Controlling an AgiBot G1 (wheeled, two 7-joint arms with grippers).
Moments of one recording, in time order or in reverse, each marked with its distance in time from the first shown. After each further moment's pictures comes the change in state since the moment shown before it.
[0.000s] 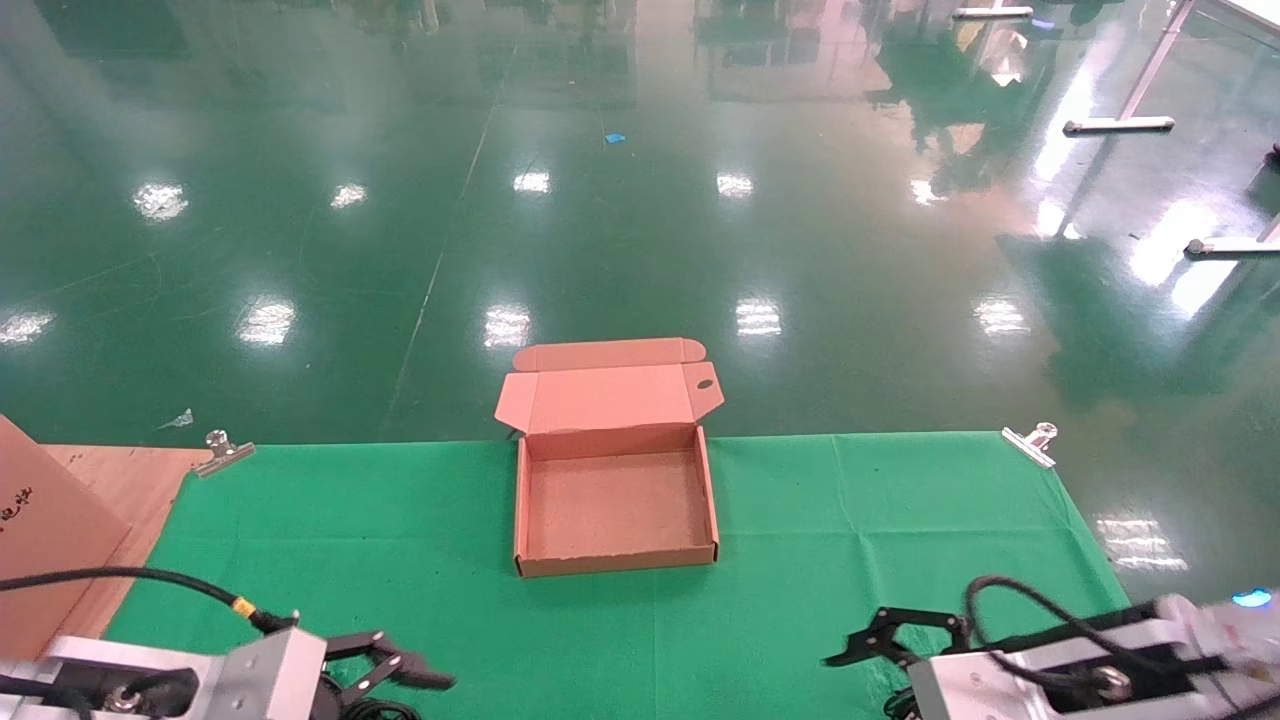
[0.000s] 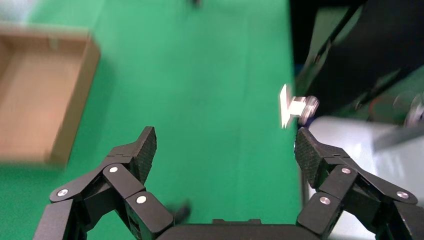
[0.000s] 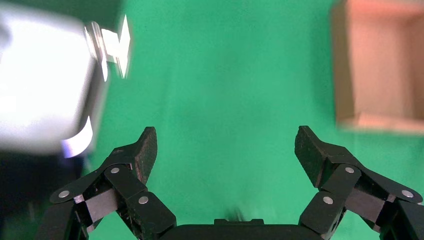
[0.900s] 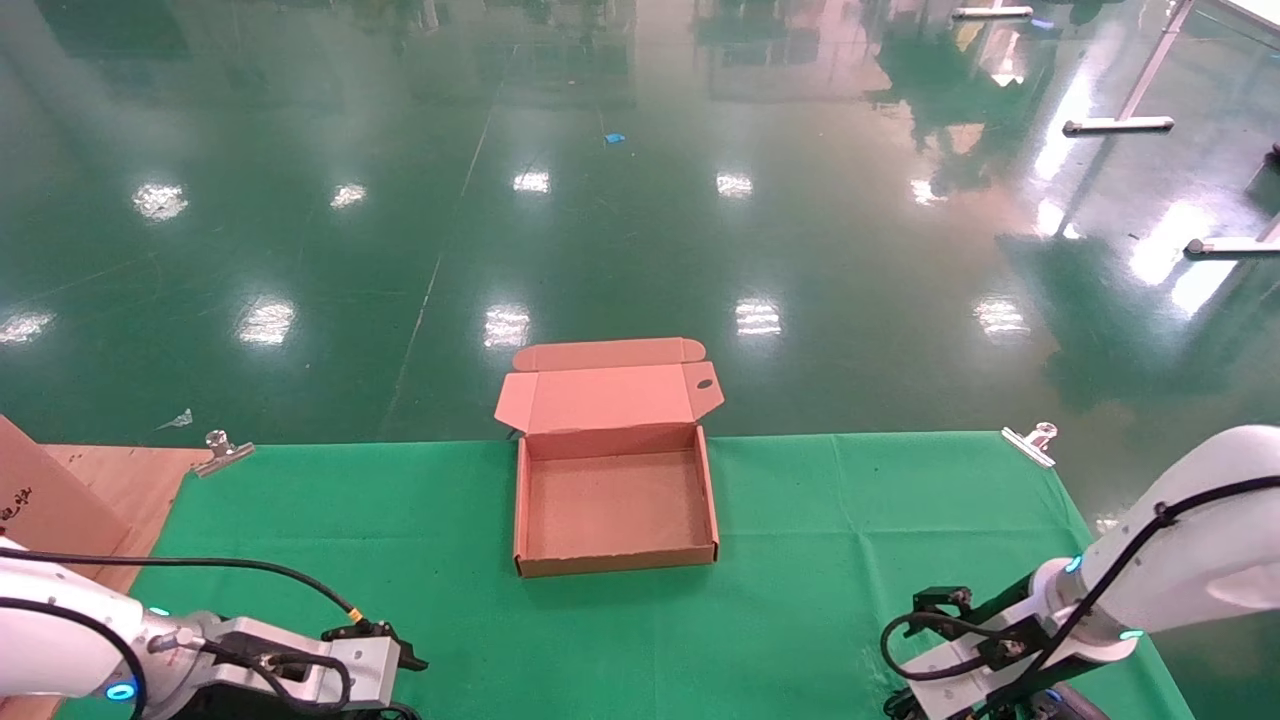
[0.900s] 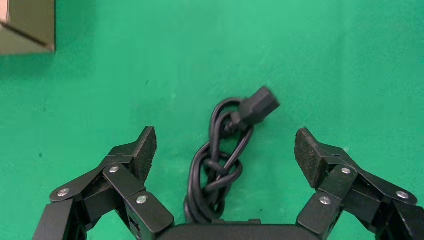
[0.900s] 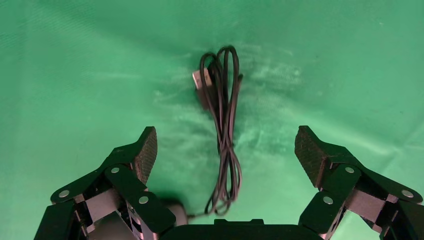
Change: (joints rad) left arm -0.237 0.344 0.196 0.735 0.396 -0.228 0.484; right arm 0.152 -0.363 -0.222 -0.673 -0.482 0.325 -0.455
